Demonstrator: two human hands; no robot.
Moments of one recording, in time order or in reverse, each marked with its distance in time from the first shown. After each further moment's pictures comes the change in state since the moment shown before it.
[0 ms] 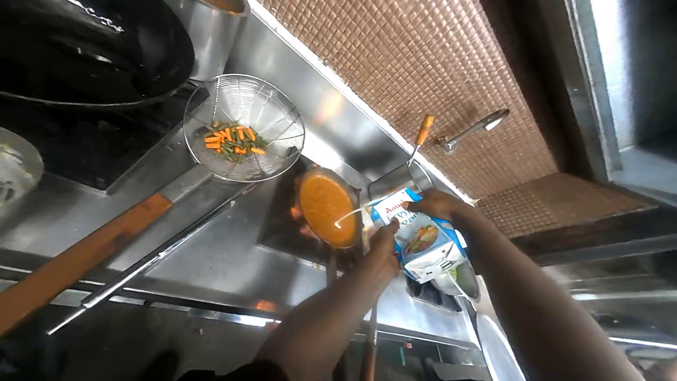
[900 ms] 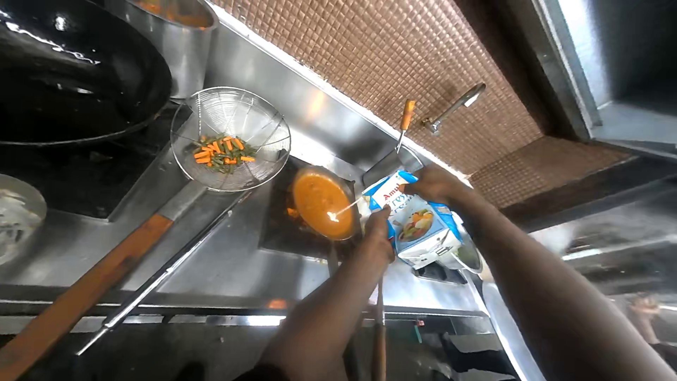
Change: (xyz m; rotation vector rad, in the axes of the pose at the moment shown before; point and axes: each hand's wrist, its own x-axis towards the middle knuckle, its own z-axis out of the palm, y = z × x) left_hand -0.005 0.003 0.002 -0.012 -0.022 0.052; right_hand -0.046 -0.011 -0.012 0.005 0.160 -0.050
